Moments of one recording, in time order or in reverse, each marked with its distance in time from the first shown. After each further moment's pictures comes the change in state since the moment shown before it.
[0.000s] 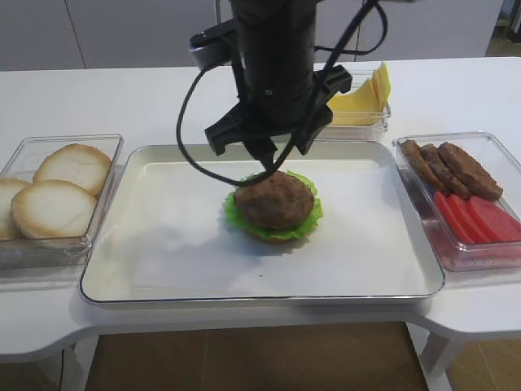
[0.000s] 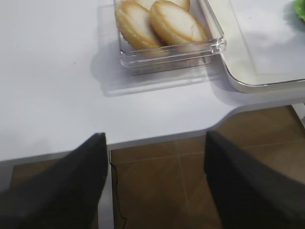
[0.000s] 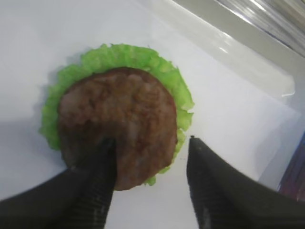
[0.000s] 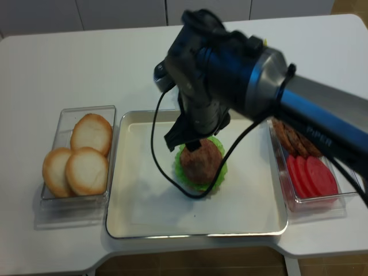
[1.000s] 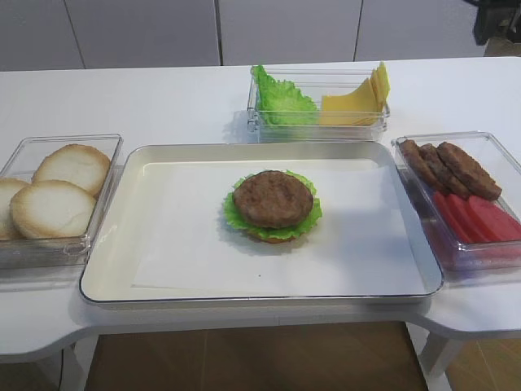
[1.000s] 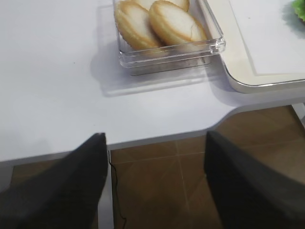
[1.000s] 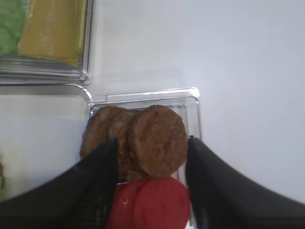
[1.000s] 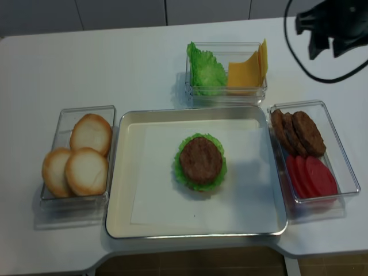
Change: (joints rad) left arm 0.000 0.000 0.000 0.000 0.000 0.000; right arm -0.642 -0.263 0.000 0.212 0.014 -0.215
